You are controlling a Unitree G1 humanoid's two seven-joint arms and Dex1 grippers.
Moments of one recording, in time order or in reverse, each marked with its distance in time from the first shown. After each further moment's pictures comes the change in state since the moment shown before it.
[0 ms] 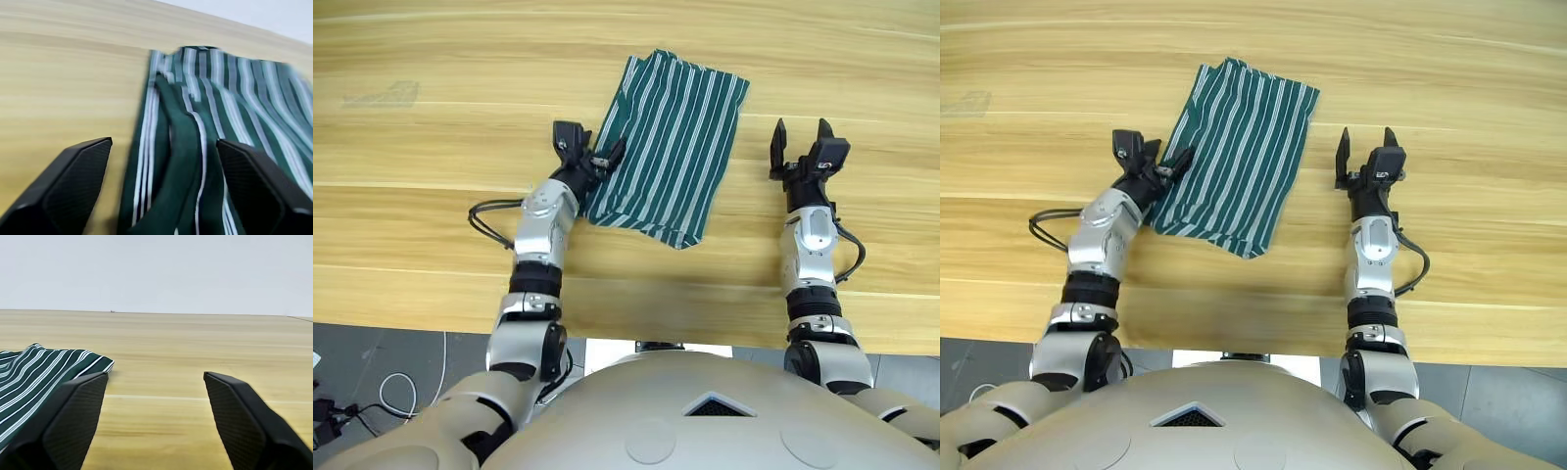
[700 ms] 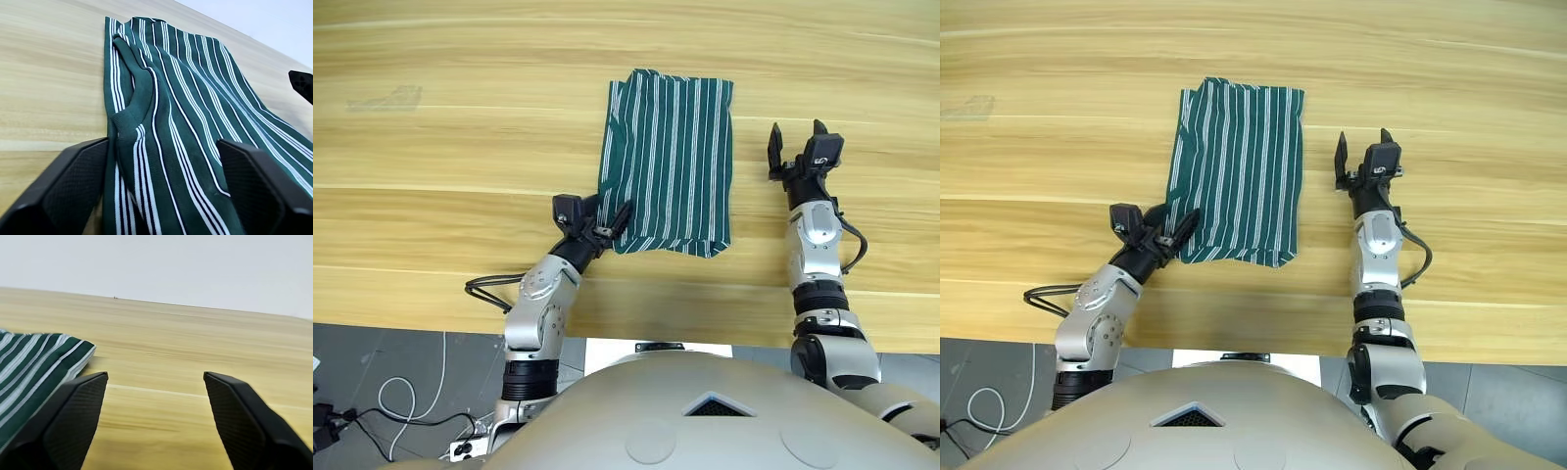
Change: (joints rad) left arm 0.491 -0.008 -0.071 -0.584 -0.107 0.201 0.069; right arm -0.045 -0.062 0.008 0.064 -0.063 0.053 0.012
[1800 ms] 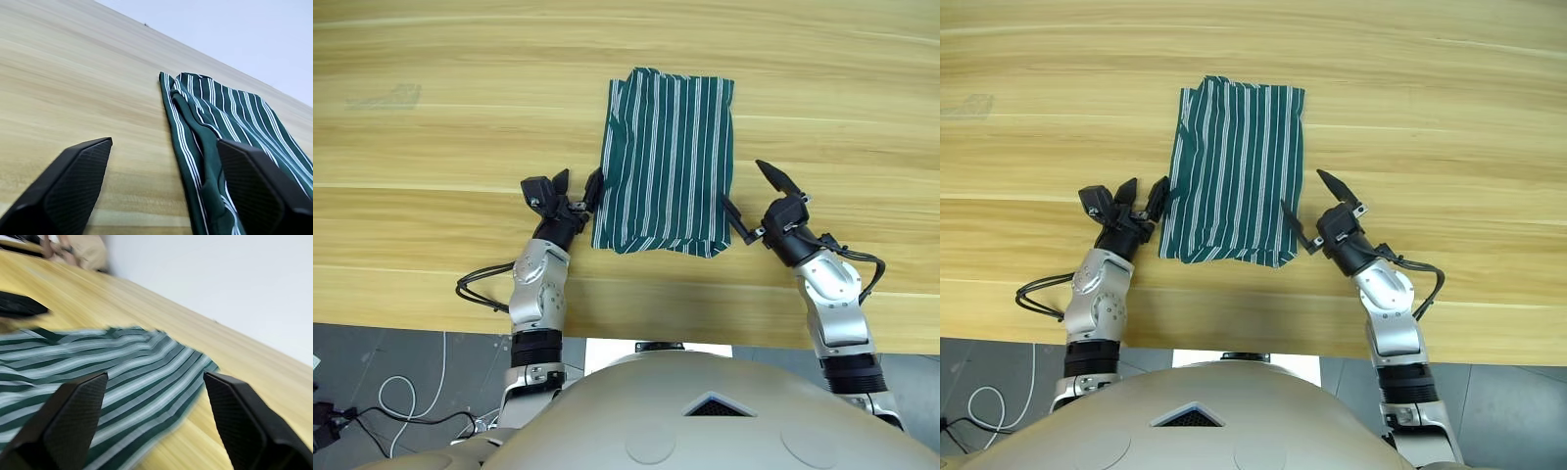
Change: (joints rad) left arm -0.200 -0.060 0.163 0.355 -0.019 -0.333 -0.048; right arm 0.467 -0.165 0.270 -0.777 -0.016 0.122 0.334
